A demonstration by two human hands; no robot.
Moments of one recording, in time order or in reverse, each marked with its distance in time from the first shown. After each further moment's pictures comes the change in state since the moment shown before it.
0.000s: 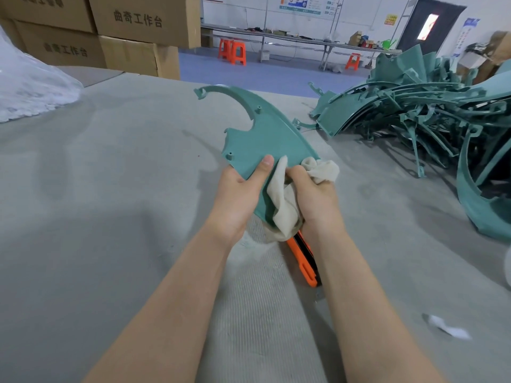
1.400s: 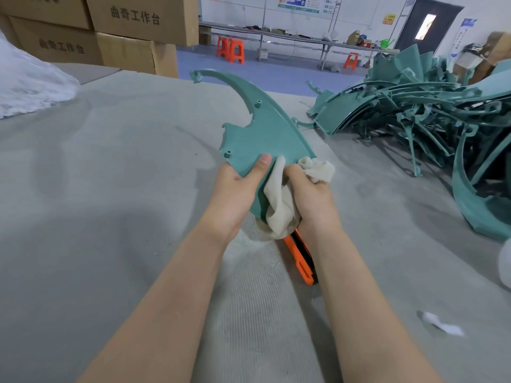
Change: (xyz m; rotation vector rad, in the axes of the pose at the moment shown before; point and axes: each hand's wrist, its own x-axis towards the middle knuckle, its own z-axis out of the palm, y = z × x) left_hand -0.002 0.004 -0.001 0.037 -0.038 0.006; right_hand -0.004 -0.006 -0.002 -0.034 -0.007 0.043
